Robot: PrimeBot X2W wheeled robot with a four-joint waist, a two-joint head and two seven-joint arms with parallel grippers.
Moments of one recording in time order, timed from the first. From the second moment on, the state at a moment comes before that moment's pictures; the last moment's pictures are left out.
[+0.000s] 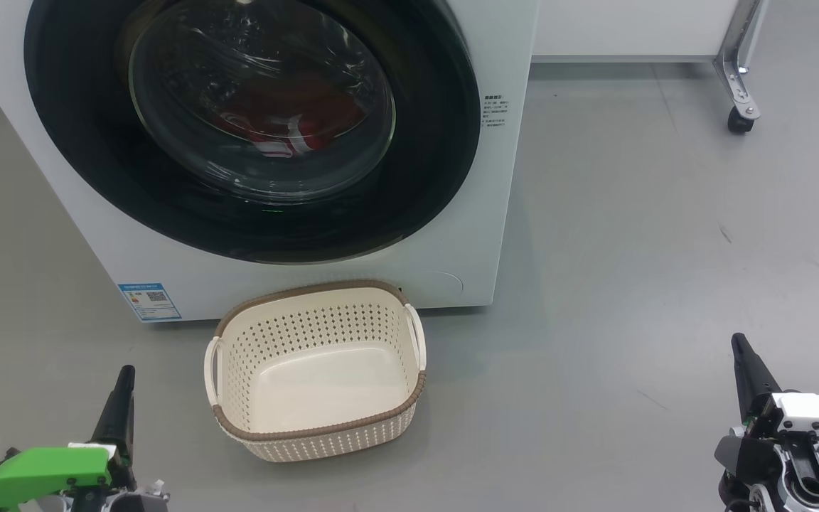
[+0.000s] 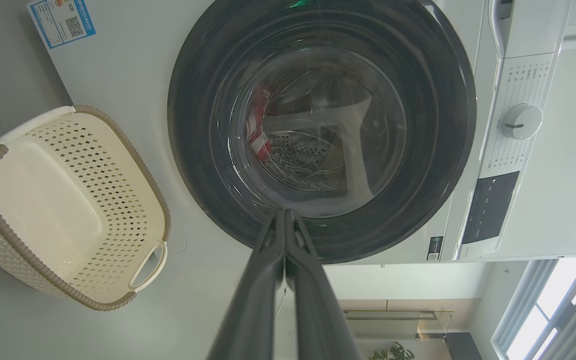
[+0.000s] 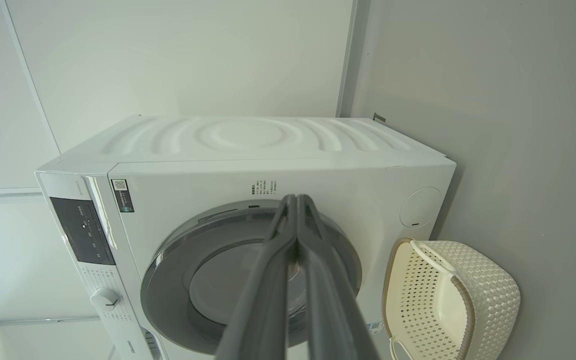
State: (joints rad) left arm -0.05 0.05 0.05 0.27 -1.64 -0.12 0.09; right arm -0.05 -0.06 -0.11 0.27 1.64 0.12 0.09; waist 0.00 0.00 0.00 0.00
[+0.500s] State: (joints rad) left arm -0.05 0.05 0.05 0.27 -1.64 -0.12 0.09; right arm -0.05 -0.06 -0.11 0.27 1.64 0.12 0.09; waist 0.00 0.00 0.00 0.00
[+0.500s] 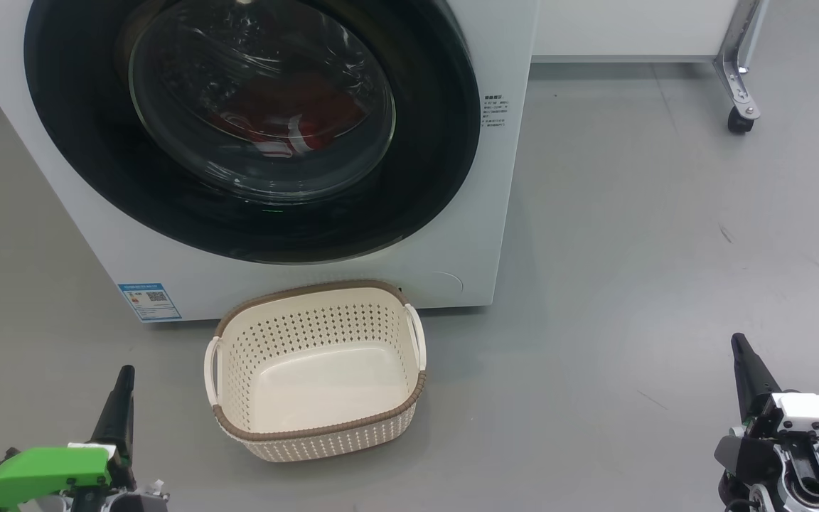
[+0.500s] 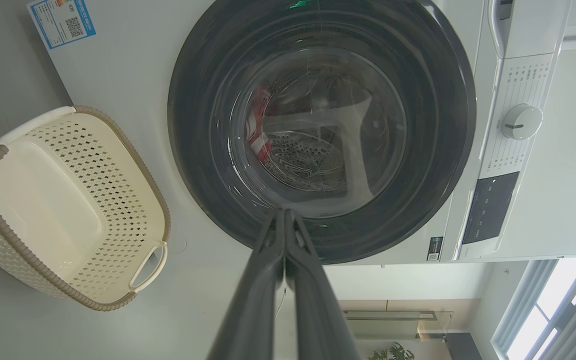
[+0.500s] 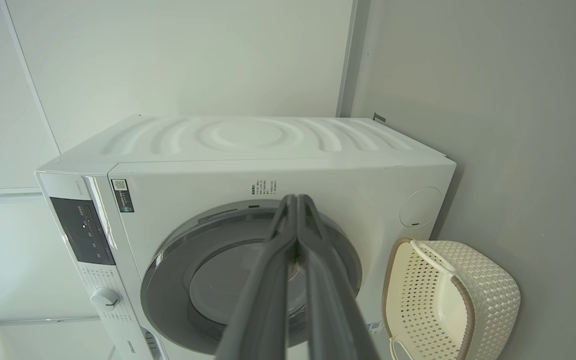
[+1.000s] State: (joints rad) left arm -0.05 0.05 0.05 0.27 -1.64 -0.12 0.09; right arm -0.05 -0.05 -0.11 0.27 1.64 0.12 0.09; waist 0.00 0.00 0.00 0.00
